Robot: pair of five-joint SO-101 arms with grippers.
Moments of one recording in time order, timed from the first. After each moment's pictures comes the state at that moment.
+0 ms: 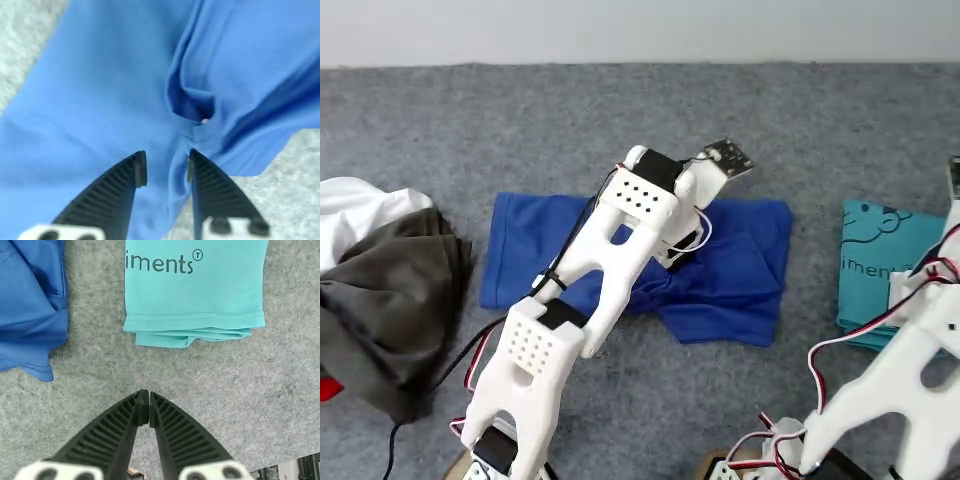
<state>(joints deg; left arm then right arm) 28.8 44.3 -42.8 99.3 -13.1 37.4 -27.0 5.5 100.5 28.9</state>
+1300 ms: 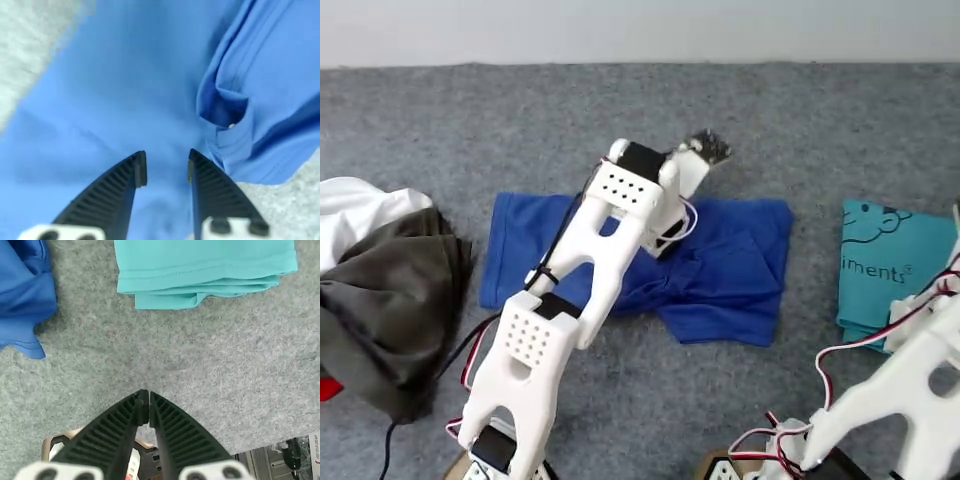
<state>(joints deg) 25.6 45.1 -47.6 99.3 -13.1 43.3 -27.0 15.1 100.5 28.9</state>
